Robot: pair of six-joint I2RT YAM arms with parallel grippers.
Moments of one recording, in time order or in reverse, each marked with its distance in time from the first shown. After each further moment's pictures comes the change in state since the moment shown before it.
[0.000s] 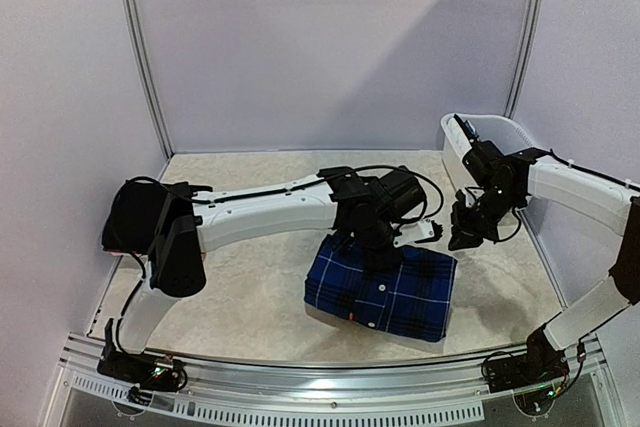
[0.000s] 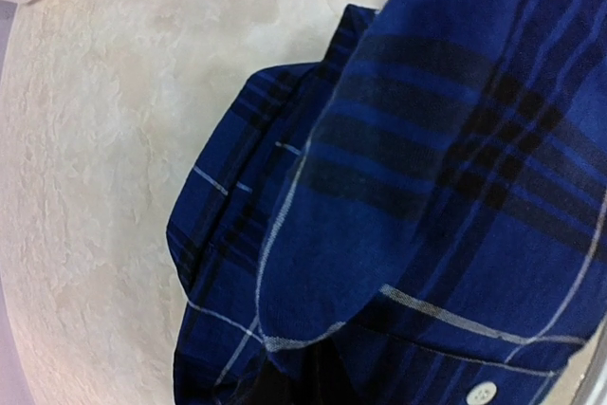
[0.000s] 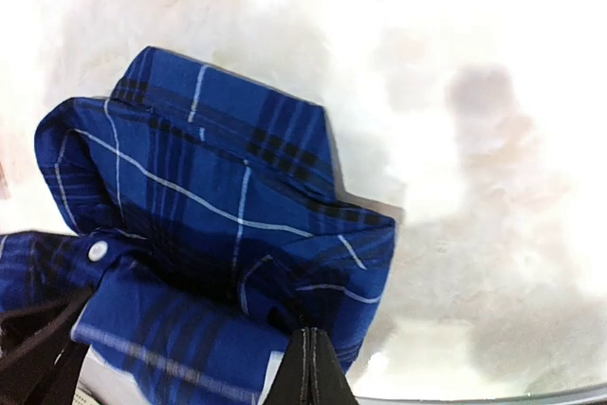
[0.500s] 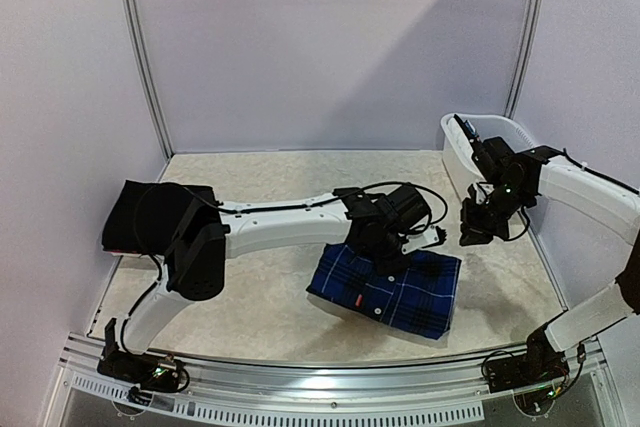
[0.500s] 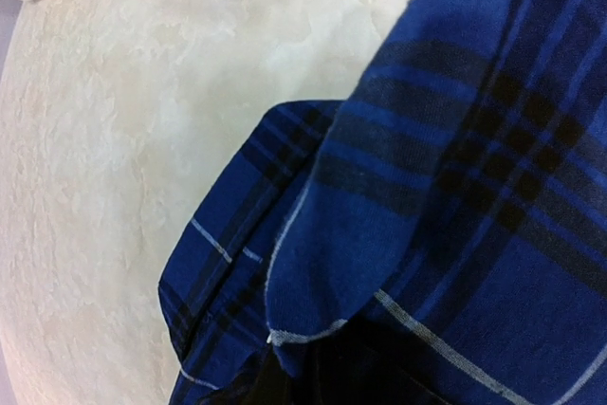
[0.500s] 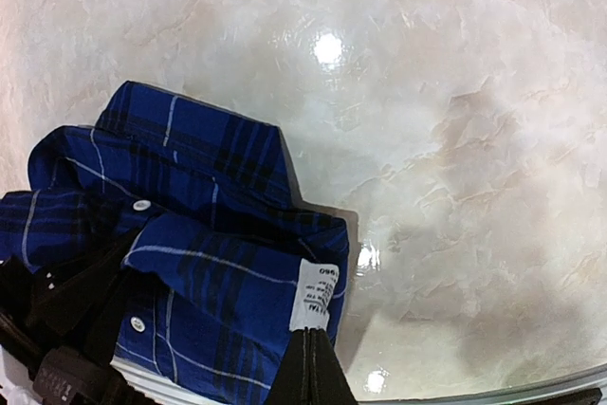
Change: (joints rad) left arm 0.008 0.113 0.002 0.175 -0.044 -0.027; right arm -0.022 -0.069 -0.003 -0.036 0.092 0.017
